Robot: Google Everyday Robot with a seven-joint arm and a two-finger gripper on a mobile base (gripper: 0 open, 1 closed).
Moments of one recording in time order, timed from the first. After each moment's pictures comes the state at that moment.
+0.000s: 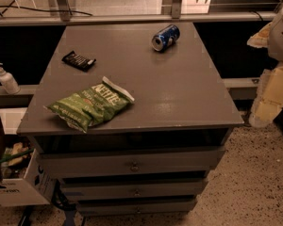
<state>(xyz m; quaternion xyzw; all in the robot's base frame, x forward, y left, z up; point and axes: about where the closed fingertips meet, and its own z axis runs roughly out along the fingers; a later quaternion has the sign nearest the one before) 0.438 -0.217 0.976 -0.60 0.78 -0.03 0.16</state>
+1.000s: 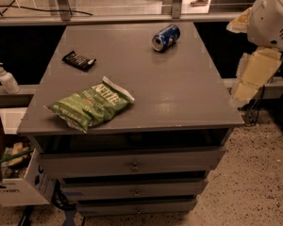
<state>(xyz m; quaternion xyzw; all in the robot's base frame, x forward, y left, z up) 0.479 -0.189 0.985 -0.63 0.74 -0.02 0.21</state>
